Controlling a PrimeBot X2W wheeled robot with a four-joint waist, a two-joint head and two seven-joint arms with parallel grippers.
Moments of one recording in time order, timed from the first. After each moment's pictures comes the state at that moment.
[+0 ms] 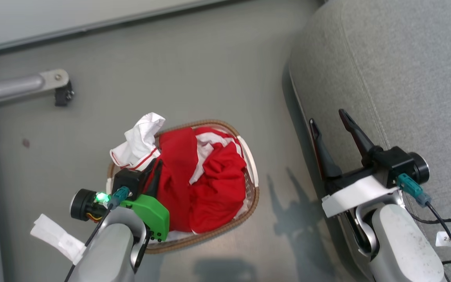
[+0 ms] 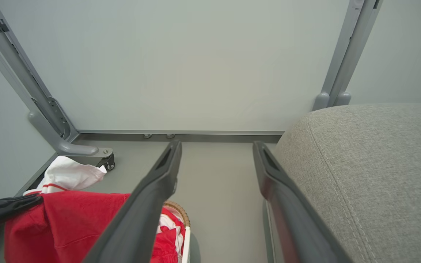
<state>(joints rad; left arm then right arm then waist) -0.48 0.10 -0.41 0.81 -0.23 -0.11 -0.26 -0.31 -0.05 0.16 0.19 0.14 0.13 -0.26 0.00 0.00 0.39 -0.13</state>
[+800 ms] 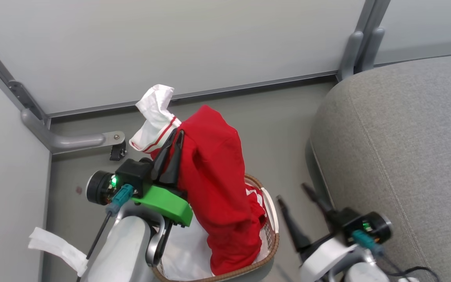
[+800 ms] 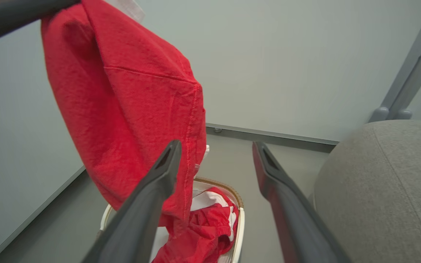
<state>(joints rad) -0.37 0.05 -0.37 0.41 -0.26 -0.13 -0.26 -0.14 -0.05 0.31 0.28 0.12 0.13 -0.26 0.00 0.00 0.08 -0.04</state>
